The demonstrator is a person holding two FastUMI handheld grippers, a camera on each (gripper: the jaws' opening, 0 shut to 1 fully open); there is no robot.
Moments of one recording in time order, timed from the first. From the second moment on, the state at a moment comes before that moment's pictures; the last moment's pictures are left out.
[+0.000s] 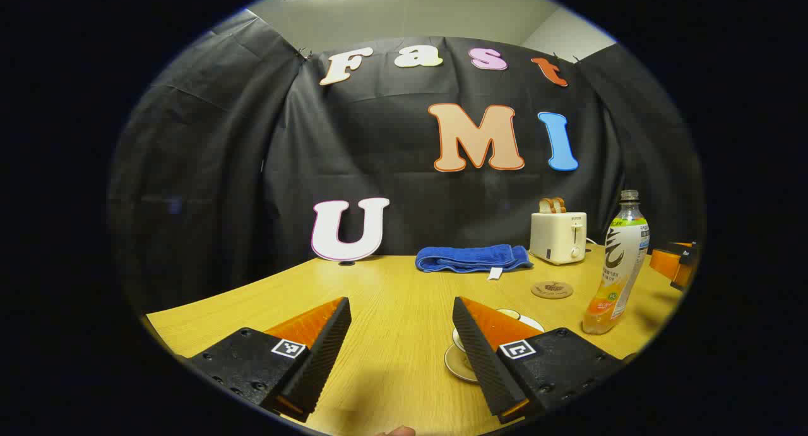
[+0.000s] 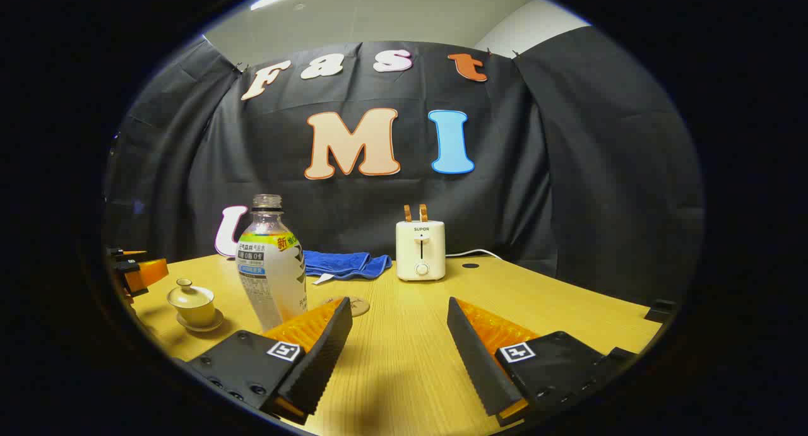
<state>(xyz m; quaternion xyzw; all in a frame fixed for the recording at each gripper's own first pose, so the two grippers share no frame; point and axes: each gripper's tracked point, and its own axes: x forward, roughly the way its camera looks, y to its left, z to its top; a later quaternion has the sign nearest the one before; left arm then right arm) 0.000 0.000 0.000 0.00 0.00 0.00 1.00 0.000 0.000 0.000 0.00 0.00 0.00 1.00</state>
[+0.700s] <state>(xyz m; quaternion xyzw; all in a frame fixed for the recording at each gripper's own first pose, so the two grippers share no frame) 0.000 0.000 0.000 0.00 0.00 0.00 1.00 0.001 0.000 0.000 0.00 0.00 0.00 1.00</state>
